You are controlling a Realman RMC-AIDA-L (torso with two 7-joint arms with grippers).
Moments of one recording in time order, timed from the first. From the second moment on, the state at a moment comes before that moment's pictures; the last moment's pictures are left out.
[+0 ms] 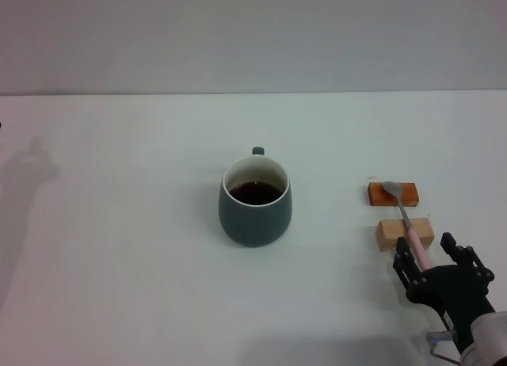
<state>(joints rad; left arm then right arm) -0.33 -2.01 1.72 0.34 -0.37 1.07 -0.22 0.09 2.02 0.35 0.89 -1.70 -0.98 -0.54</state>
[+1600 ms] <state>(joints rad) -0.32 -2.01 1.73 0.34 -0.37 1.08 -0.23 0.10 2.02 0.37 0.90 -1.70 -0.95 -0.55</state>
